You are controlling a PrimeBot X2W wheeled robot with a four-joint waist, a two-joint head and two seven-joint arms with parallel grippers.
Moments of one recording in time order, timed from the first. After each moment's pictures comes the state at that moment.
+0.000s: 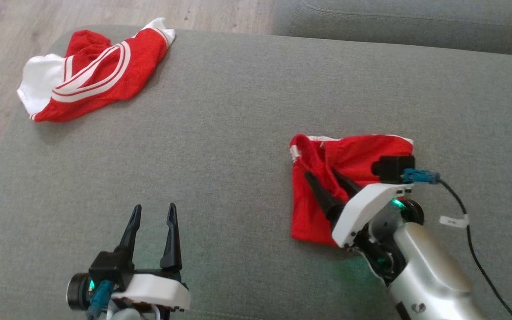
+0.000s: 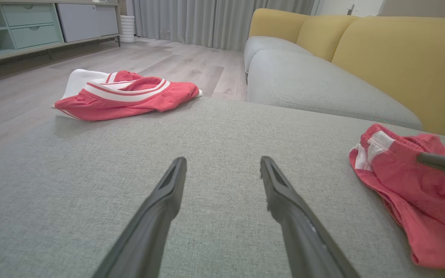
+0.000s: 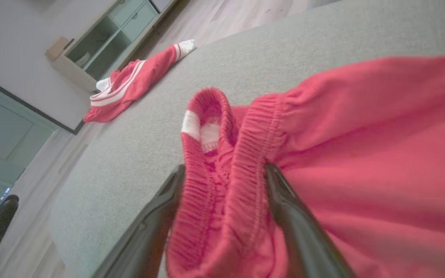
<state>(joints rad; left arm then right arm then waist) -0.10 0.26 -0.55 0.20 -0.56 0.27 -0.25 -0.37 -0.06 0.41 0.53 0.63 0.13 0.21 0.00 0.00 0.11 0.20</state>
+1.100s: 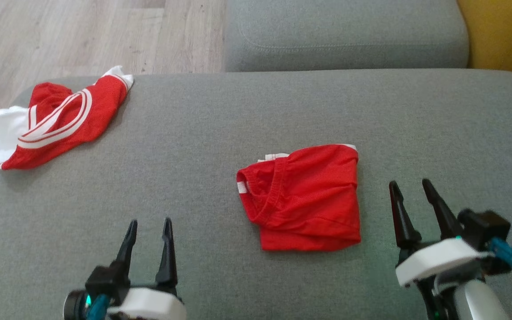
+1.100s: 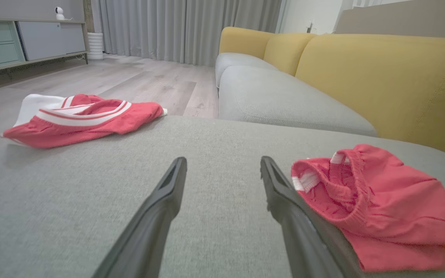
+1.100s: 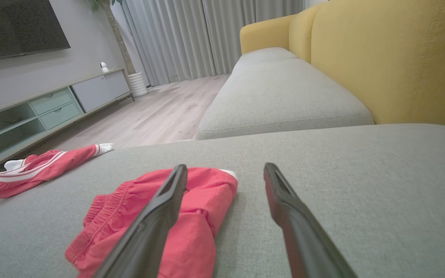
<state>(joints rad) -0.05 0.25 -0.51 0.22 -0.54 0.25 -0.25 -0.03 -0.05 0.07 0.18 0.23 0.13 -0.05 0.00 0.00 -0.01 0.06</state>
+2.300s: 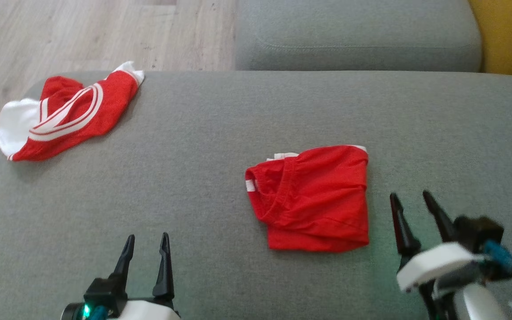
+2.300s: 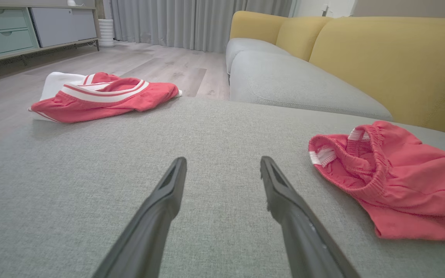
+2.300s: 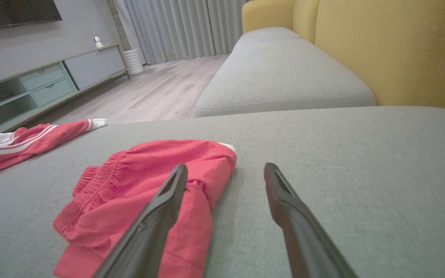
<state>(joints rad) 0.01 0.27 -0.51 0.22 -0.55 0.25 -0.25 0.01 -0.05 0.05 0.23 0.18 0.13 -0.05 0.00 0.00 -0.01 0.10</state>
